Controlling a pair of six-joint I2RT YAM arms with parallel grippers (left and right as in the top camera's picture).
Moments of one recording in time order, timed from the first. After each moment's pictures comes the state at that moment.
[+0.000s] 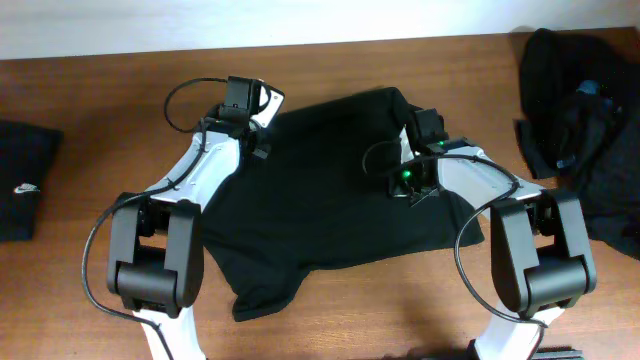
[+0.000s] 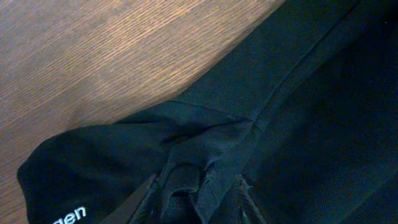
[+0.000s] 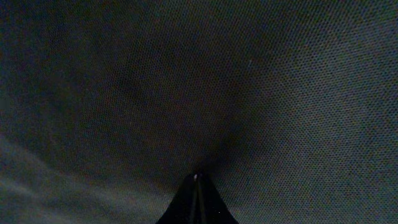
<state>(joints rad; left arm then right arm) -0.26 2.06 1.47 -0.38 -0.07 0.30 0.18 1.92 1.16 -0.57 -0.18 0.24</state>
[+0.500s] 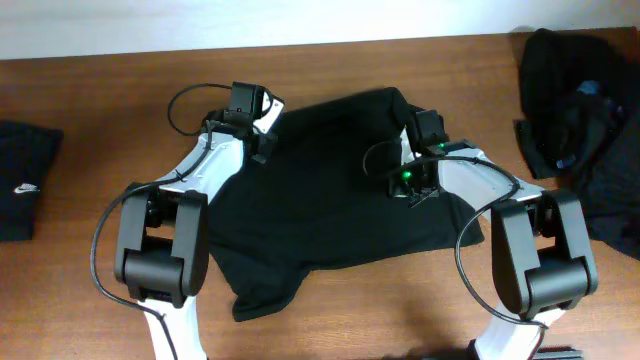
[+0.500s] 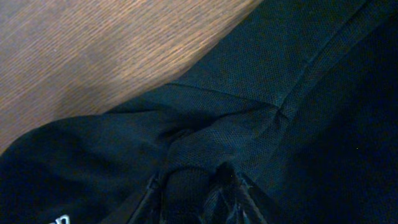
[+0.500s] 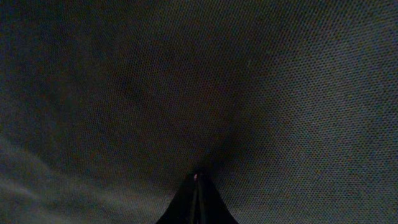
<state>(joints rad) -0.26 2.12 1.47 -0.36 -0.13 0.34 0.18 1.91 1.14 -0.55 -0.18 0.25</state>
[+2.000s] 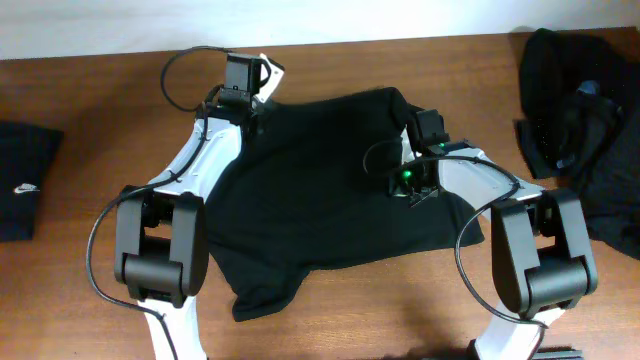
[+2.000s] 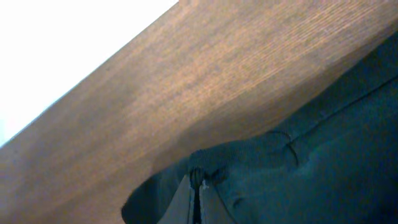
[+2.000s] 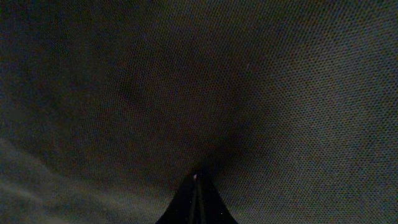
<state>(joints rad) -0.26 2.12 1.61 -0.29 -0.20 0.43 0.17 1.92 1.14 -0.54 -0.19 0.26</state>
